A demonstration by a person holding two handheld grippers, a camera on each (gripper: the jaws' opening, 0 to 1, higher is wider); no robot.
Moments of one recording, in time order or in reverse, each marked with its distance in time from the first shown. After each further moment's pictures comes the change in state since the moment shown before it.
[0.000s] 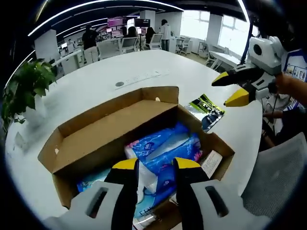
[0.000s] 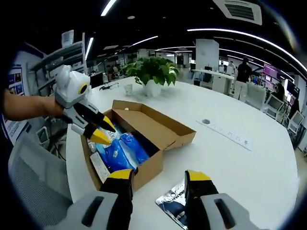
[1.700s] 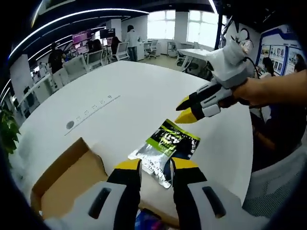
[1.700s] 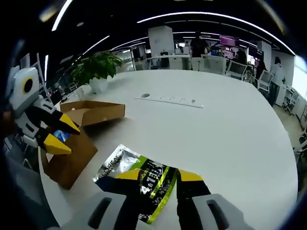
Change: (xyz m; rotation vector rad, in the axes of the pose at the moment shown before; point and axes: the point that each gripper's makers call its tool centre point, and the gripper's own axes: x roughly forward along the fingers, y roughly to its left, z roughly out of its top) left arm 0.087 -0.123 0.099 0.238 -0.056 -0.185; right arm -0.042 -0.133 -0.099 0.311 0.065 -0.269
